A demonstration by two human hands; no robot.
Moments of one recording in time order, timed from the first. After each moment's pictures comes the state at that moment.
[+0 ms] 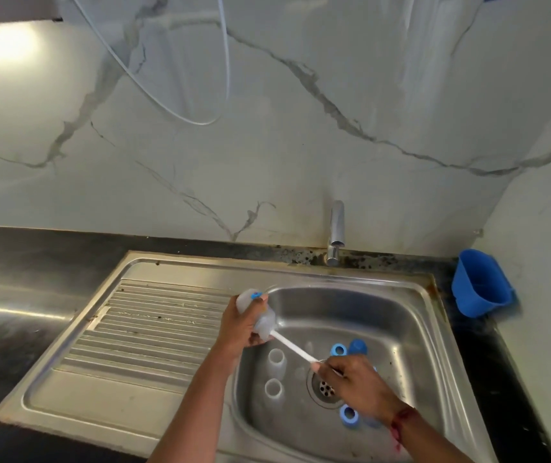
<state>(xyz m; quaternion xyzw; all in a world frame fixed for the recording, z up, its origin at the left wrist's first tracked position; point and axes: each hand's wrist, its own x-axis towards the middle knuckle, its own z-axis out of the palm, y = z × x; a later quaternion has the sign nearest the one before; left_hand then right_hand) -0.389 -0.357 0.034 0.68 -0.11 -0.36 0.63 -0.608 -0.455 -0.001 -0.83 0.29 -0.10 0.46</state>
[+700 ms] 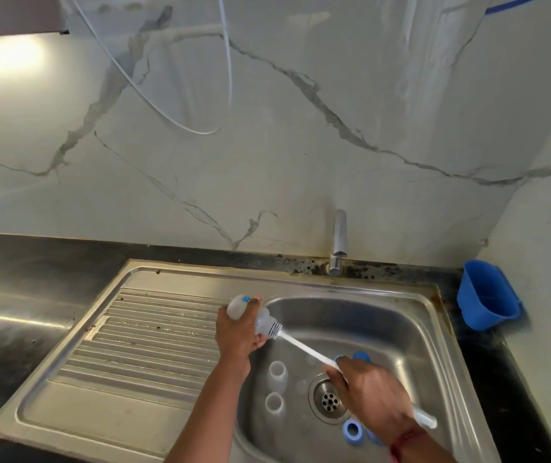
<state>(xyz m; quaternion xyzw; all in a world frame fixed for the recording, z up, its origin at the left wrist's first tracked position) -0.393 -0.375 0.038 0.70 0.02 -0.25 0.67 -0.608 -0.468 -0.017 -0.93 0.29 -0.21 0.01</state>
